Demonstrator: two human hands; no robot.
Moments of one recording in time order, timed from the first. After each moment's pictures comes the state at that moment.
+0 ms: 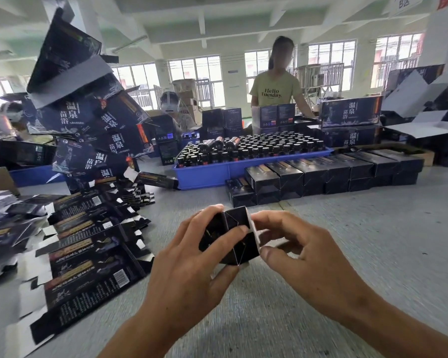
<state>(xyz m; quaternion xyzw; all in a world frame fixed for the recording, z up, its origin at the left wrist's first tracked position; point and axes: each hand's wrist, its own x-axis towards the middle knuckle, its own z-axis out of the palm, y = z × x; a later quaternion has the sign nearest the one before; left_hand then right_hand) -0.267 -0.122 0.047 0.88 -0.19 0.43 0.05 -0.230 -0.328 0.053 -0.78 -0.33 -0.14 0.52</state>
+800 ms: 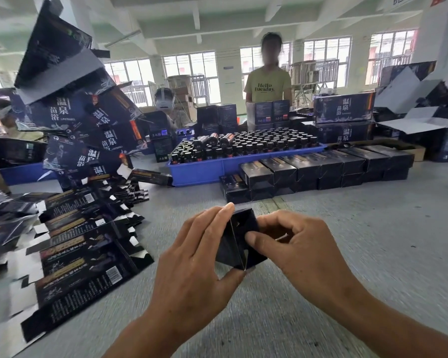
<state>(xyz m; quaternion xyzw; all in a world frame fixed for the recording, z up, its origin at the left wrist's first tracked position) -0.271 -0.142 0.043 0.88 -0.18 0.42 0.11 -0.230 -0.325 0.056 -0.77 -0.24 -0.15 0.57</state>
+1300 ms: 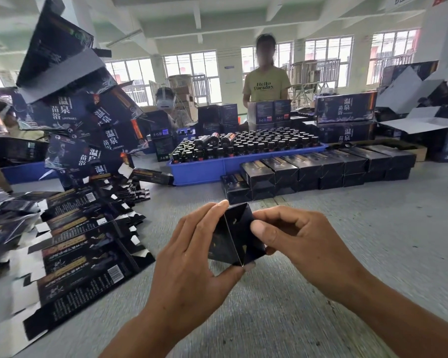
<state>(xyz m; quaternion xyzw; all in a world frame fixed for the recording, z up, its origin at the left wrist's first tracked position) -0.273 -0.137 0.045 0.88 -0.17 0.40 0.18 -0.224 -0.335 0.063 -0.73 -0.29 -0.05 0.61</state>
